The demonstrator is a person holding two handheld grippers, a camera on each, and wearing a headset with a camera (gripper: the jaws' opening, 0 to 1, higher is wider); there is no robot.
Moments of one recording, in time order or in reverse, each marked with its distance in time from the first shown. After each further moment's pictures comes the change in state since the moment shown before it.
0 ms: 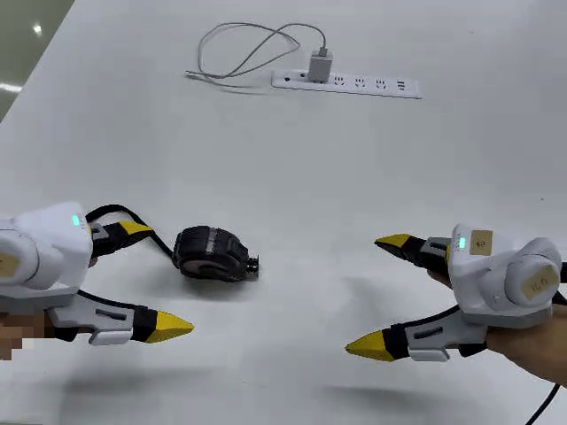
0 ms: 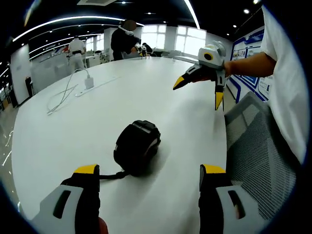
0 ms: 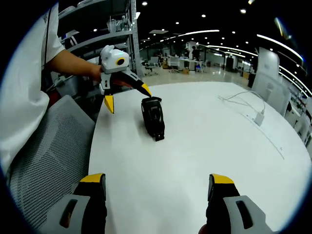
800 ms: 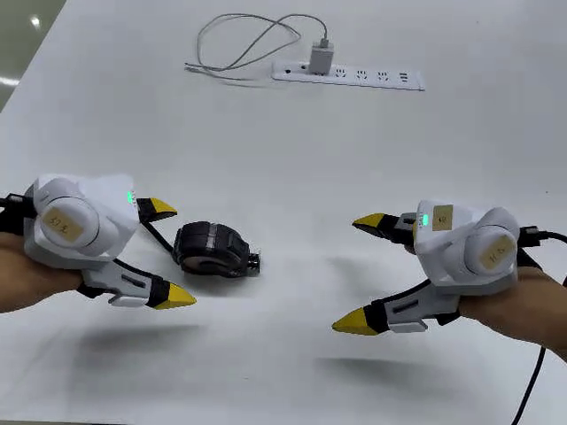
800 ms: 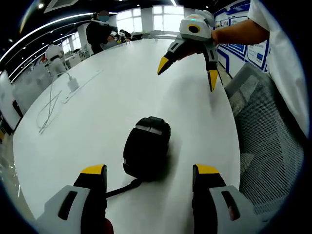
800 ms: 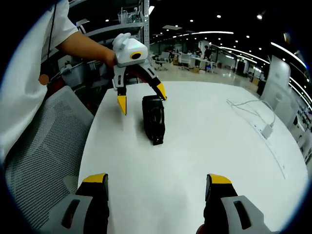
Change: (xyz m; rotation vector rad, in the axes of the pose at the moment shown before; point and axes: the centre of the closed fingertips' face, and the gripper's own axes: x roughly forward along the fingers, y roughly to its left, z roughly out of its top) left arm 0.027 0.017 -0.004 0.201 0.168 -0.074; right arm 0.024 -0.012 0.013 -0.098 0.046 0.040
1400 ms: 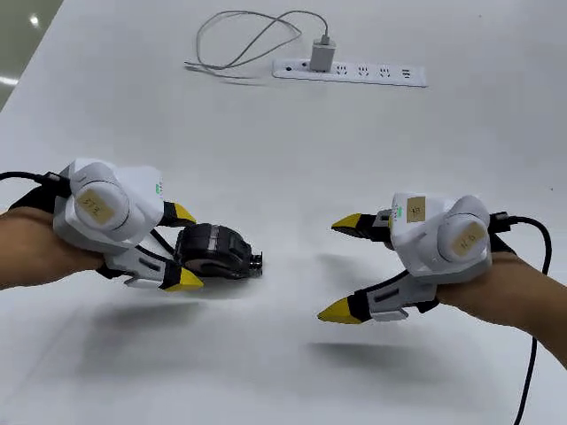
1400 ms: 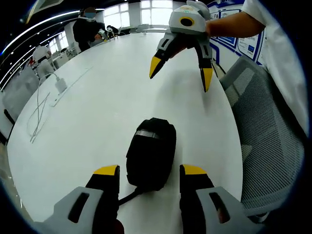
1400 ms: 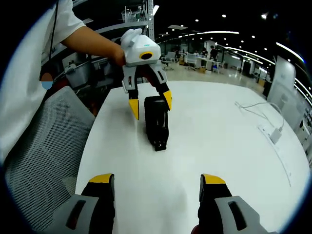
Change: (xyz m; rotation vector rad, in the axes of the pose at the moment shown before) left arm 0.016 0.005 0.002 0.059 0.050 -0.088; right arm 0.021 -0.001 0.008 -0.011 -0.003 0.060
